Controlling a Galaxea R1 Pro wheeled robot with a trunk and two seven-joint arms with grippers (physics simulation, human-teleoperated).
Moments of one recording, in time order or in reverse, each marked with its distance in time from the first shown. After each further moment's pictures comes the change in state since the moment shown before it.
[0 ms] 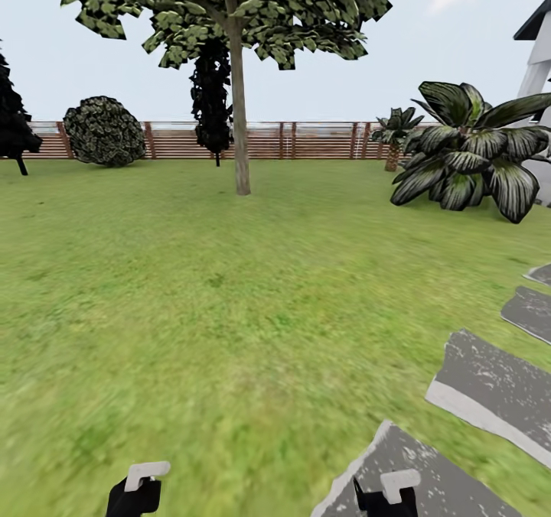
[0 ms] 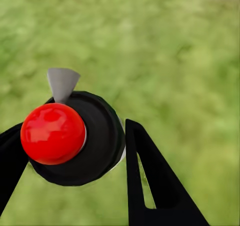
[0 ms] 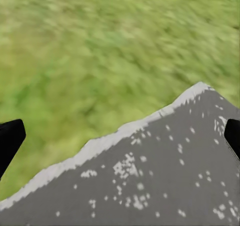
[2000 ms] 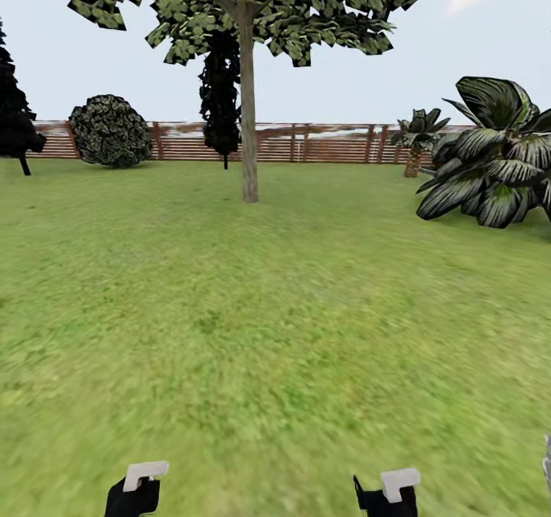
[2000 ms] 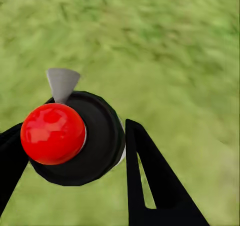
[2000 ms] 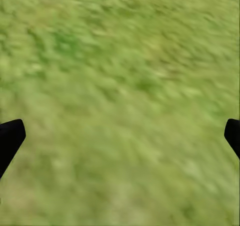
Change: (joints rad) left arm 0.000 0.004 0.002 -0.001 0.001 0.000 0.000; right arm 0.000 0.000 -0.001 -0.005 -0.001 0.000 0.000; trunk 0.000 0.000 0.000
